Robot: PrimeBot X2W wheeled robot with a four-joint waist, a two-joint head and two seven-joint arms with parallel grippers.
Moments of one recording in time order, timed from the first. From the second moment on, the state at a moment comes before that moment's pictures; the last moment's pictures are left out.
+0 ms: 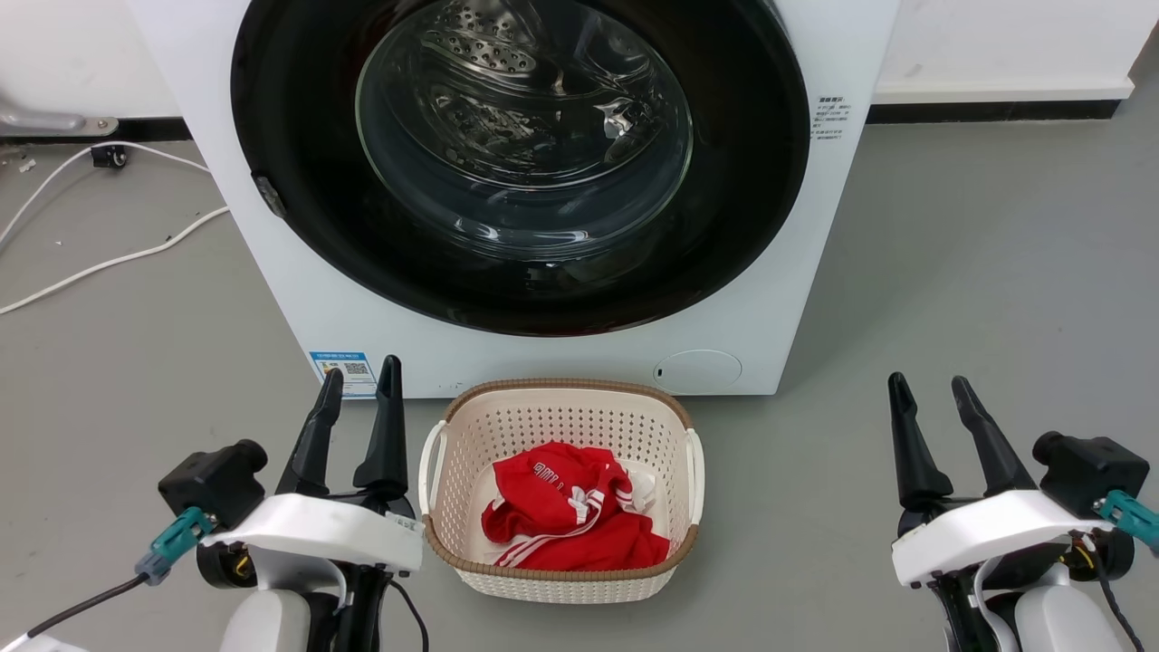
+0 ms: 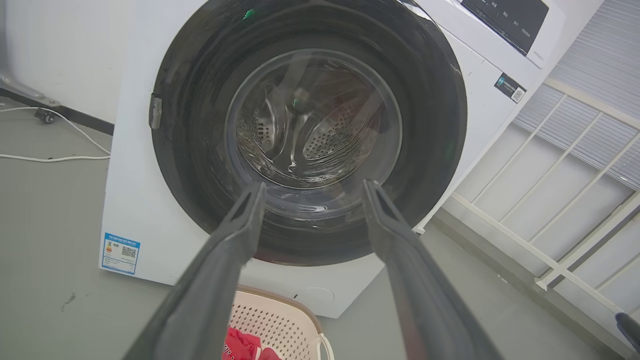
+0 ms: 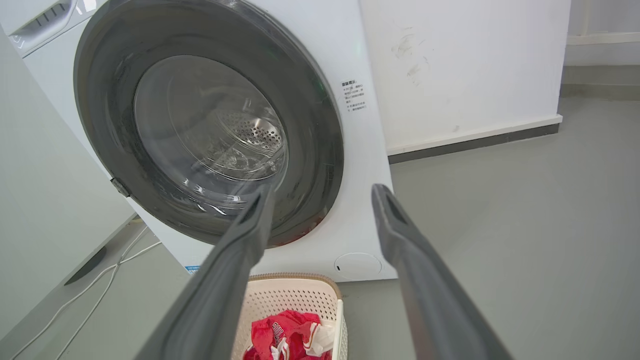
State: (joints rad) left arm -0.14 0.05 -0.02 0.15 -0.54 -0.13 -0.15; right arm -0.12 -0.06 0.00 0.20 0.33 0.13 -0.14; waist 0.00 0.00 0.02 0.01
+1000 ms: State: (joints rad) left arm -0.16 0.05 -0.04 0.18 -0.22 -0.12 -0.22; right arm -0.14 -0.05 -0.01 0.19 0.09 0.13 -0.14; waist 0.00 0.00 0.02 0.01
